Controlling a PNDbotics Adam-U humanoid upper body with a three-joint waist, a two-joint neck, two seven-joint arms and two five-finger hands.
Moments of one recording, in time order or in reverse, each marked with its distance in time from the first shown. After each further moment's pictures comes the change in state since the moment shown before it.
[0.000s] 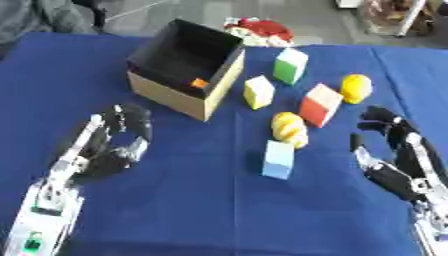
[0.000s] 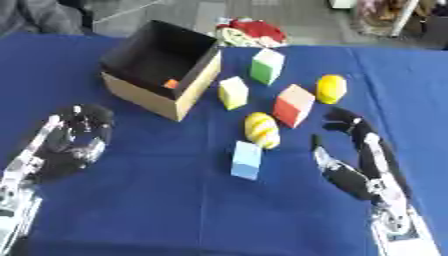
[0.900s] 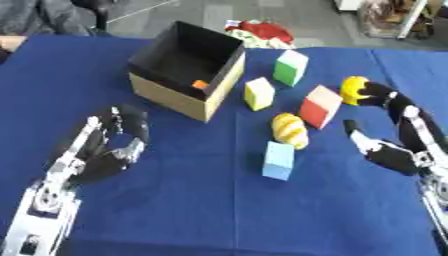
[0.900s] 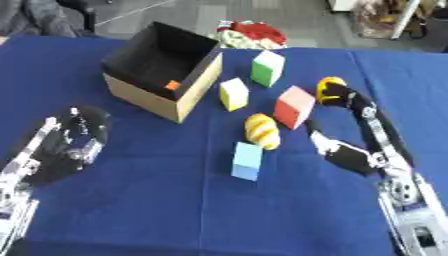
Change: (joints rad) left arm 0.008 0.000 -0.001 0.000 0.000 0.004 -0.005; right arm -0.200 -0.178 0.004 0.083 0.081 0.009 0.112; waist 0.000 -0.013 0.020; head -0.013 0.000
